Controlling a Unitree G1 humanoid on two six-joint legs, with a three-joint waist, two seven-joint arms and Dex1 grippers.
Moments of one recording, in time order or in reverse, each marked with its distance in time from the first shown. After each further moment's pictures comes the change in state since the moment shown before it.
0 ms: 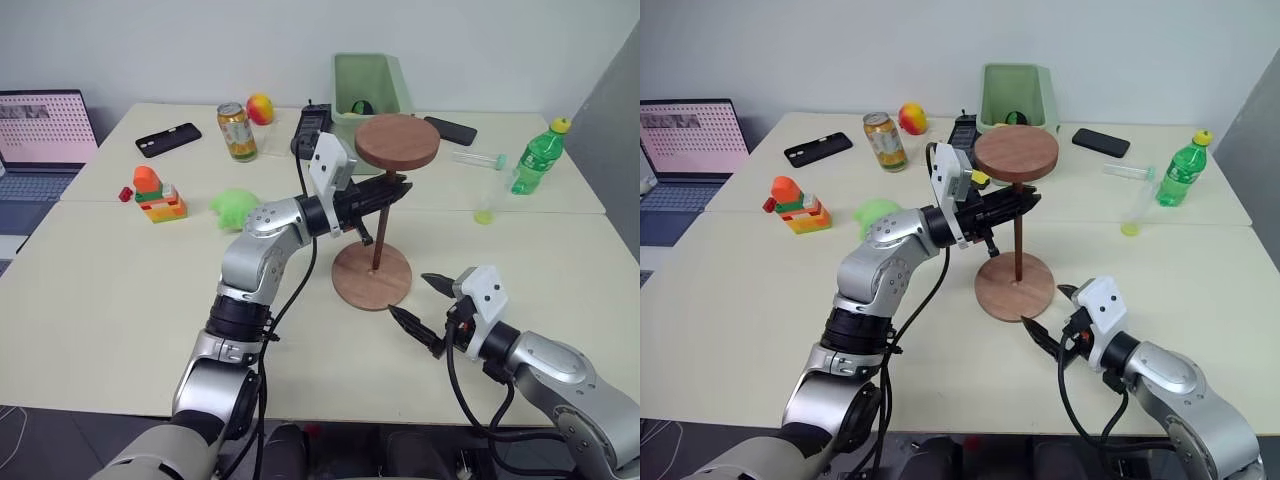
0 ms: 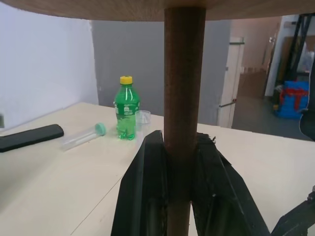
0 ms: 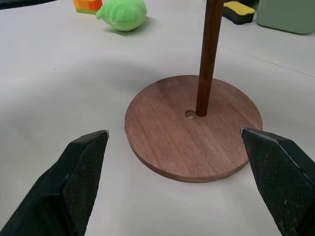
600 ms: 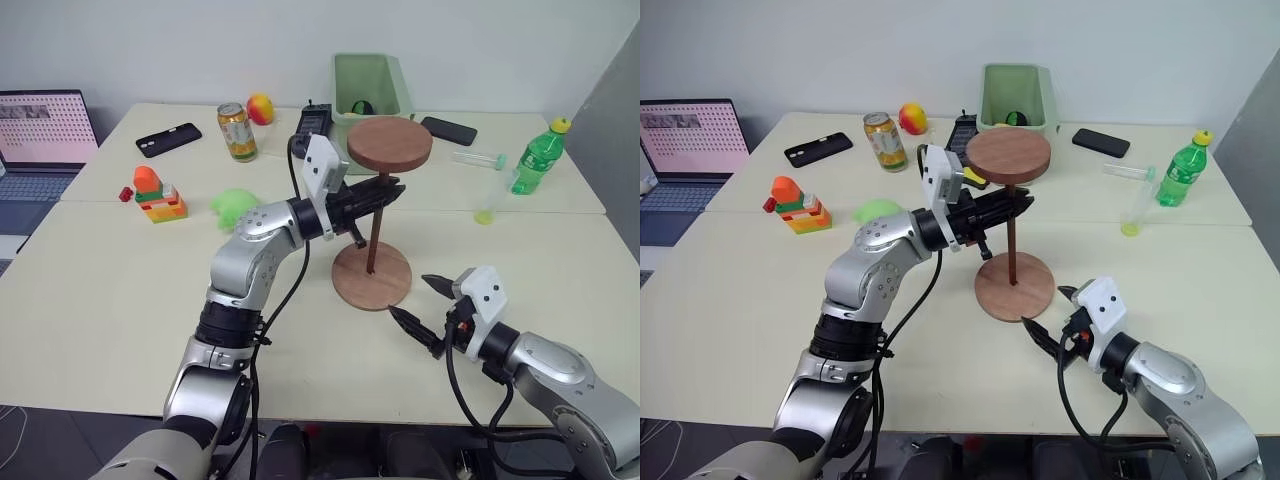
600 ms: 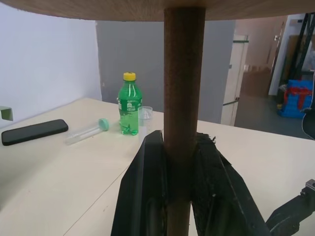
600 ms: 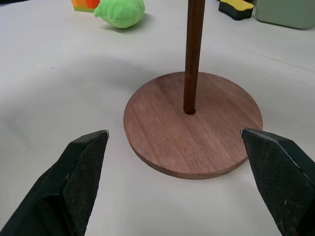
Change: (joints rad) left arm 0.038 0.028 0.000 -0.058 -0.035 0.019 0.025; right arm 0.002 0.002 0.000 0.000 0.001 0.014 -0.006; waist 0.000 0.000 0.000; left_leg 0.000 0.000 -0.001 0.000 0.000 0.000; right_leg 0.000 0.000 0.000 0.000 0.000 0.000
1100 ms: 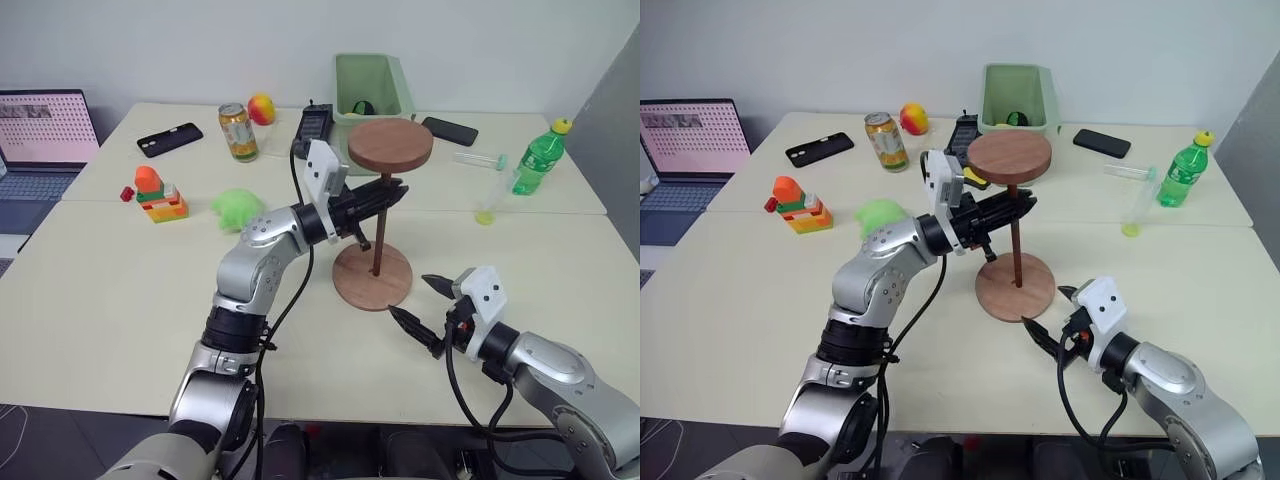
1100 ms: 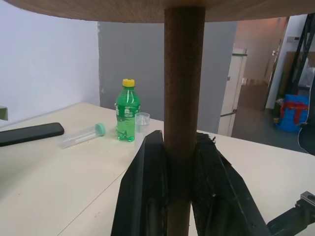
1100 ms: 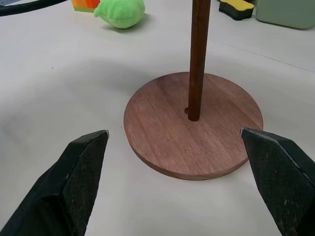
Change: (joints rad) left arm 0.019 -0.020 -0.003 0.004 -0.021 -0.010 0.007; right arm -0.001 0.002 0.000 0.000 0.000 0.002 -0.002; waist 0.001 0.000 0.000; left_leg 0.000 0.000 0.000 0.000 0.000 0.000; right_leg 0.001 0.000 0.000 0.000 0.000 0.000
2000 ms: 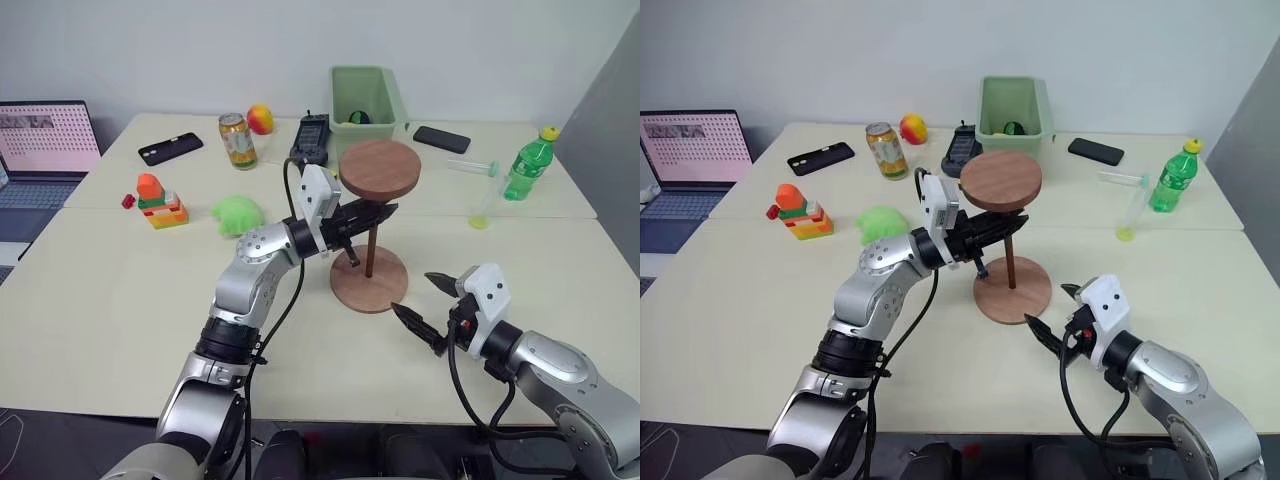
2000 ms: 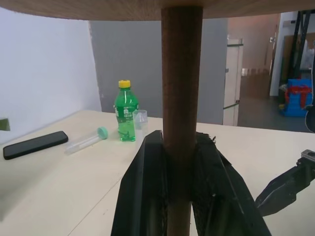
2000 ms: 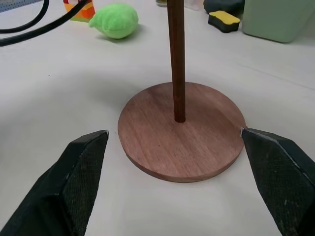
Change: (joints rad) left arm 0.094 0.043 -0.059 0.092 0.028 -0.217 -0.034; right arm 0.000 0.003 -0.020 -0.001 0.000 0.003 -0.003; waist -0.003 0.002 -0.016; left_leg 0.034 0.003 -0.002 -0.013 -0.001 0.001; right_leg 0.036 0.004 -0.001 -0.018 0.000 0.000
